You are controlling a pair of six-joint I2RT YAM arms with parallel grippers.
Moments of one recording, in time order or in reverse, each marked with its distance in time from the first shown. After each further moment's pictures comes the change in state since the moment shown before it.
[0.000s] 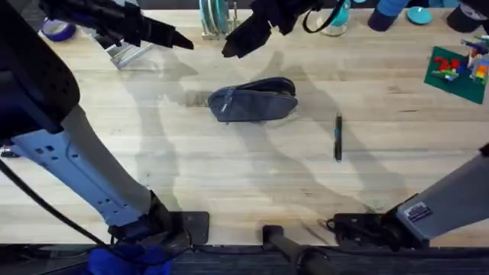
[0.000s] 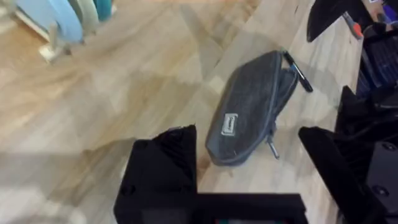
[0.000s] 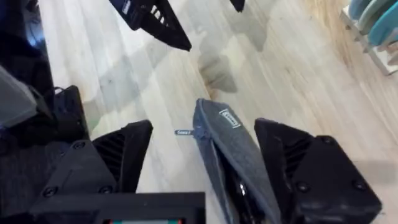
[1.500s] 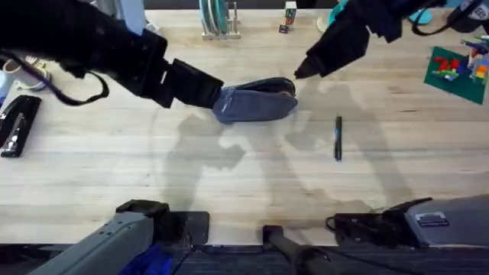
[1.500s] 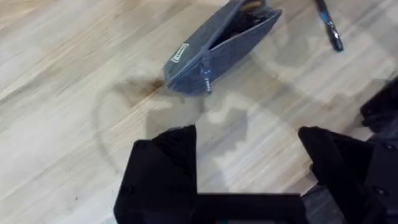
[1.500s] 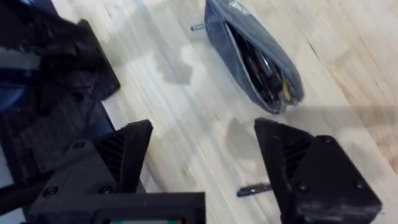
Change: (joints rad) left arm -0.410 -0.917 -0.412 0.159 -0.618 -0.751; right arm -0.171 -0.252 0.000 -0.553 0.082 -0.163
